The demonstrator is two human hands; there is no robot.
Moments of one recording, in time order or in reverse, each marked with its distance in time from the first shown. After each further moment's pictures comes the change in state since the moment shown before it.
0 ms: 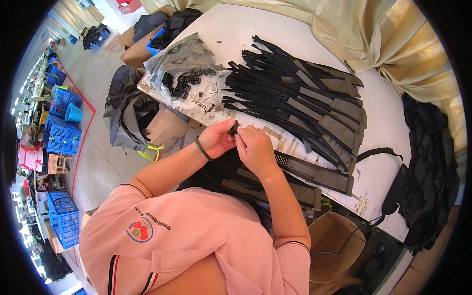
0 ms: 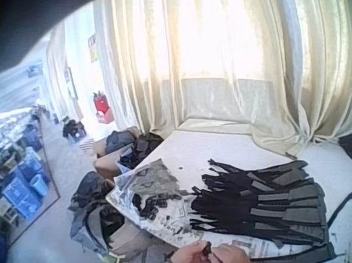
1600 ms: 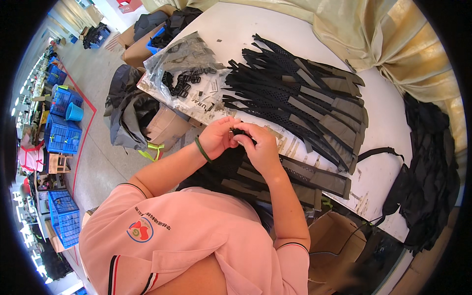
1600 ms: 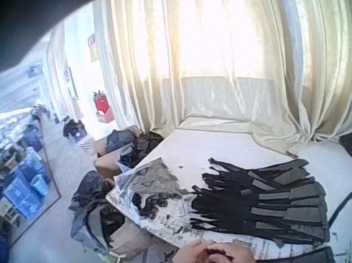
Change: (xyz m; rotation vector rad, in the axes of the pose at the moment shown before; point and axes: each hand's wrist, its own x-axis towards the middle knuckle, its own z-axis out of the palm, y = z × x) left_hand -0.001 0.003 0.012 0.155 -0.018 -0.032; right_hand -0.001 -0.004 -0.009 0.349 0.061 0.162
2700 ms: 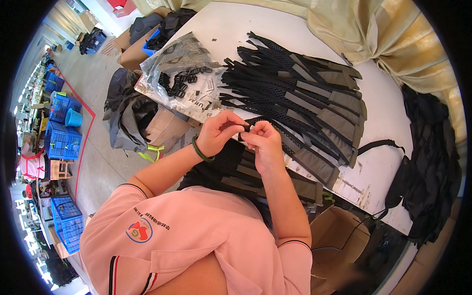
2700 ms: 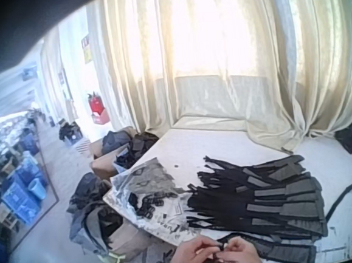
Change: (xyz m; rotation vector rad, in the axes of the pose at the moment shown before) left_hand -0.011 0.011 0.031 0.976 0.009 0.652; right_hand -0.011 0.007 -0.005 0.954 0.221 0.642
